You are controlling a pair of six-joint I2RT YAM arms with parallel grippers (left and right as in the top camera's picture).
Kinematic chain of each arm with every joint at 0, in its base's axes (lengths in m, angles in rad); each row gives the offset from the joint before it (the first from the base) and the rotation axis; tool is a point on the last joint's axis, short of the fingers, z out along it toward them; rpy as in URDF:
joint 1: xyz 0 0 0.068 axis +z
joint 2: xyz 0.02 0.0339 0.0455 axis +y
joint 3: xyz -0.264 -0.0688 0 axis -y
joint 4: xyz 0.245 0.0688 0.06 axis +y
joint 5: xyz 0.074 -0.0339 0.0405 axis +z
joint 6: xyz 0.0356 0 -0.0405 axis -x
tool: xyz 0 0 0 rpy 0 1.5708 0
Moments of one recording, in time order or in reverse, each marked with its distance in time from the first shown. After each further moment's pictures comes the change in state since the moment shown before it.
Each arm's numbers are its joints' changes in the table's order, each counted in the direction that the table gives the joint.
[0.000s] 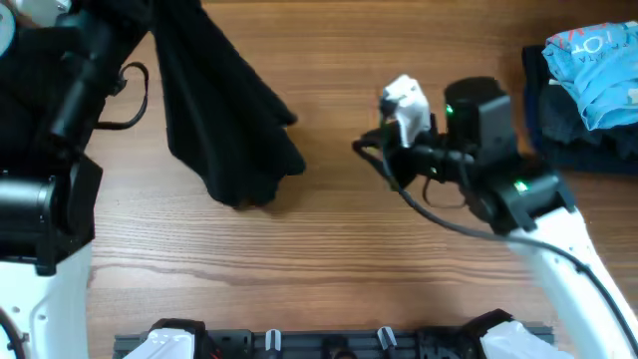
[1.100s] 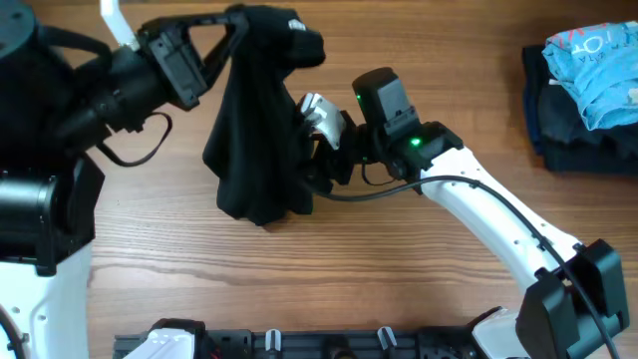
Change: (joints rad) left arm 0.000 0.000 0.000 0.167 -0.612 -0.306; right arm 0.135 0.374 0.000 -0.270 0.154 0.289
